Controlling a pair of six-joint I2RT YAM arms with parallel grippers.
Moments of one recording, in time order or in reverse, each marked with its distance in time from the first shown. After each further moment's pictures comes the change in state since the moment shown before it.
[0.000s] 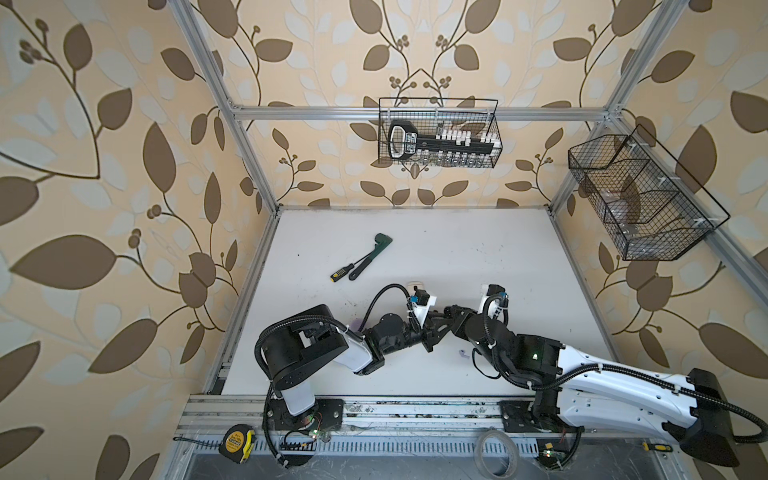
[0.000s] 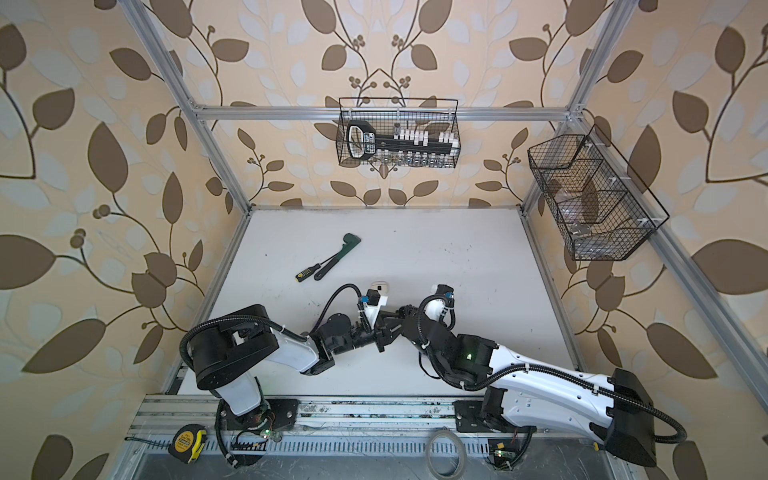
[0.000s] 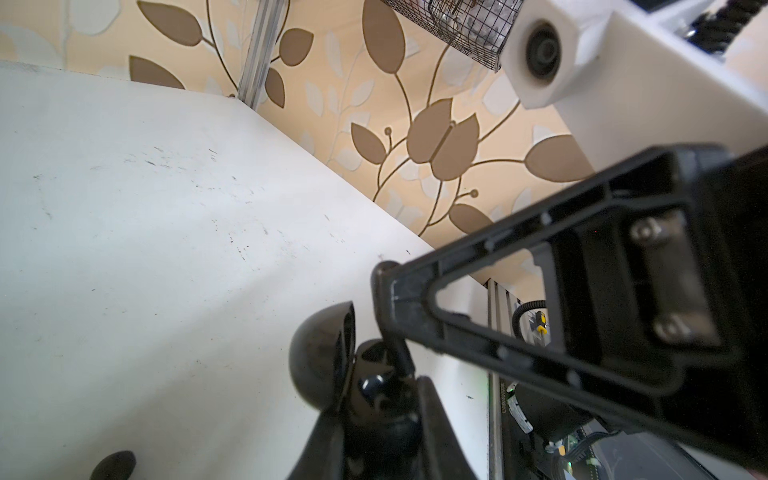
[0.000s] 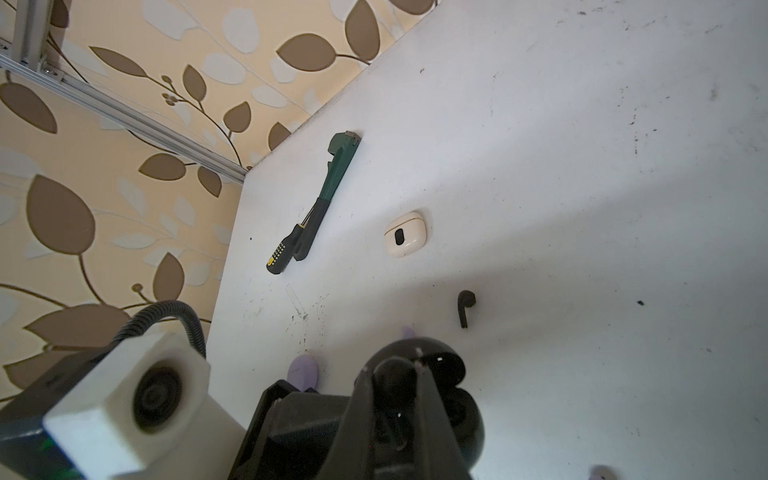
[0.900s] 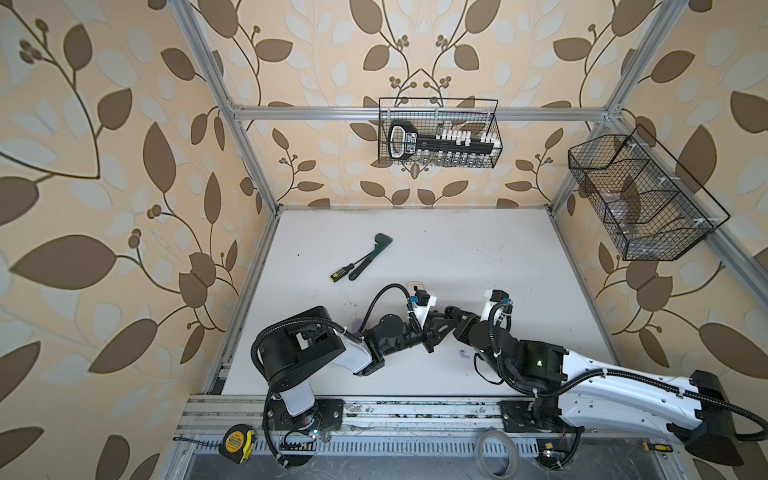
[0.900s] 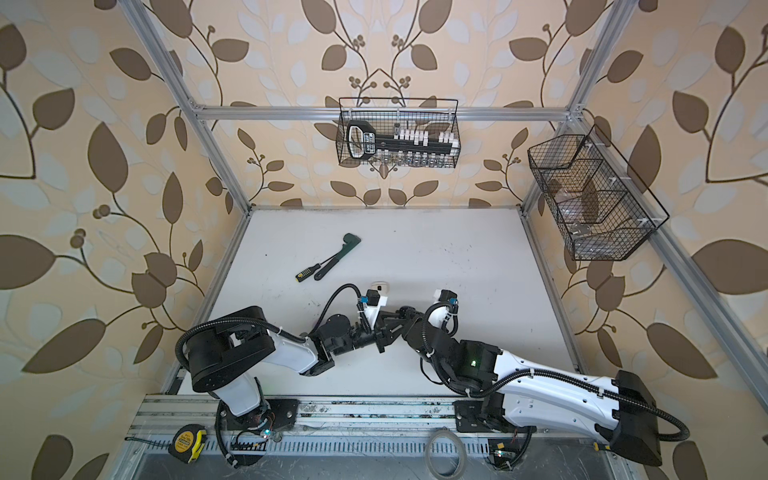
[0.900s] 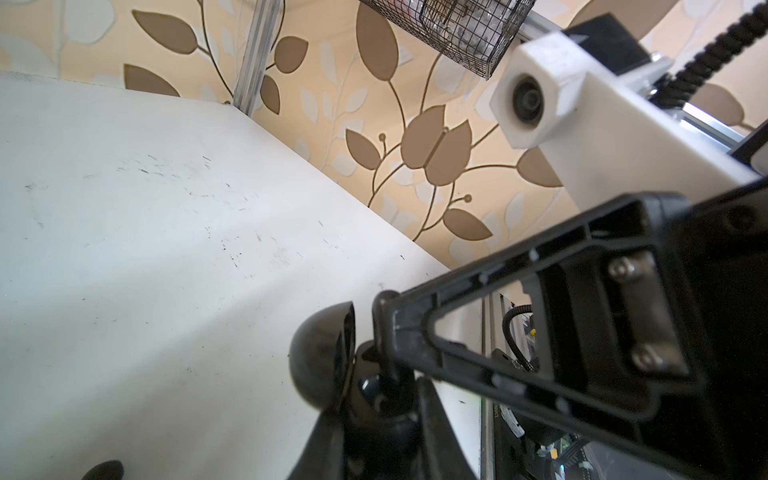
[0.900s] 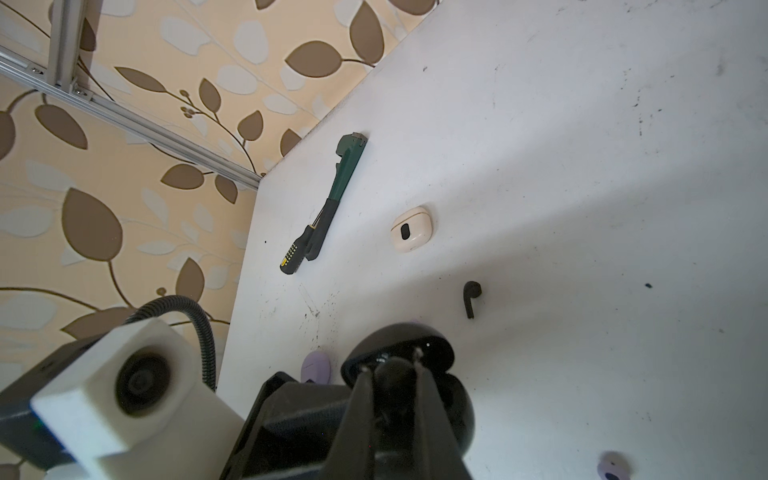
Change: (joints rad) left arm -0.006 -0.022 0.000 -0.003 -0.014 -0.001; right arm 0.045 -0.054 -0.050 0.021 0.034 0.056
